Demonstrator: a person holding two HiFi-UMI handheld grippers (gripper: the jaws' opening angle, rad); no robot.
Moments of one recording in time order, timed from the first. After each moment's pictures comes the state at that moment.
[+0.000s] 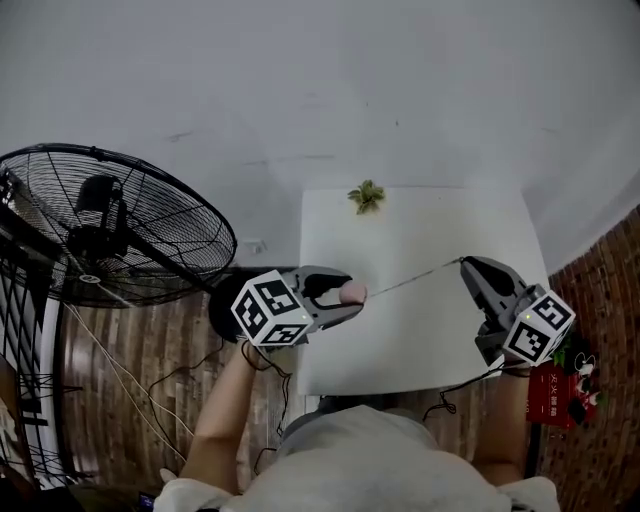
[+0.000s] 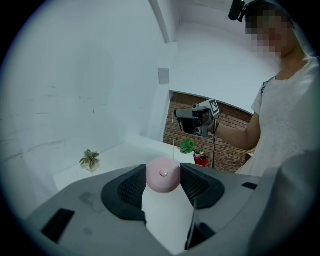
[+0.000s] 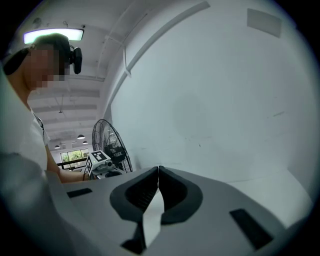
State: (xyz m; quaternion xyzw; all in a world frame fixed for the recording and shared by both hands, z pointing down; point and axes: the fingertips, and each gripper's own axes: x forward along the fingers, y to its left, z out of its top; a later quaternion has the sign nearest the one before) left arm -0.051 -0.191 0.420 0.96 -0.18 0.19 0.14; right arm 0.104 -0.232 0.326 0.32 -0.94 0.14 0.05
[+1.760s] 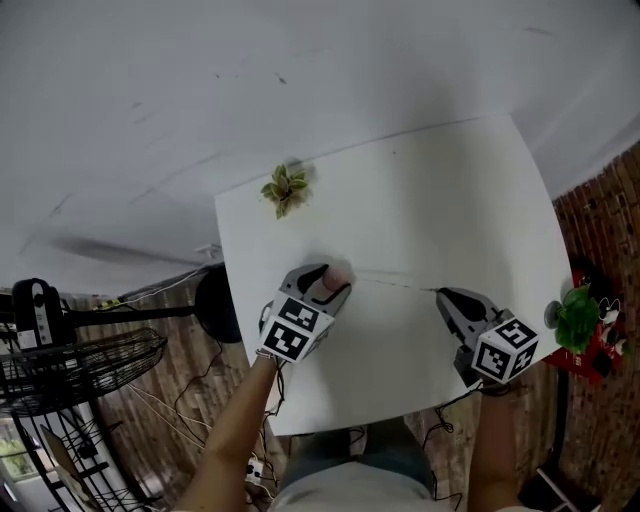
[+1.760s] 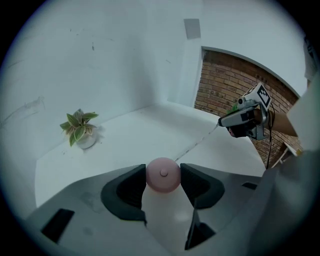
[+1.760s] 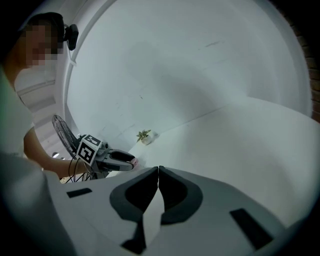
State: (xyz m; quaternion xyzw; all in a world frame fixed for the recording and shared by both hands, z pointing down) left arm 0.039 -0.333 0.610 0.87 -0.29 0.35 0.17; right arm 0.211 -0.282 0.566 0.41 -0.84 0.34 0.11
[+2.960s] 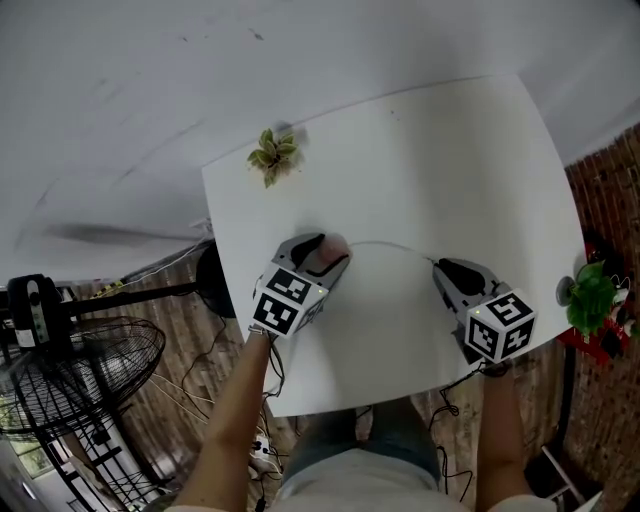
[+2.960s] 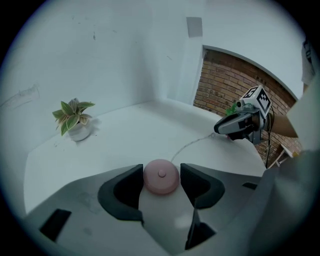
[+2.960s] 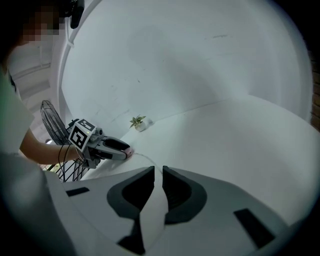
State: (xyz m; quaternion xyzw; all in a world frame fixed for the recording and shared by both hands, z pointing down) left arm 0.040 -0.334 0.633 0.88 -0.27 0.34 0.19; right arm 0.207 -0.282 0.604 0.43 -0.82 0.33 0.19
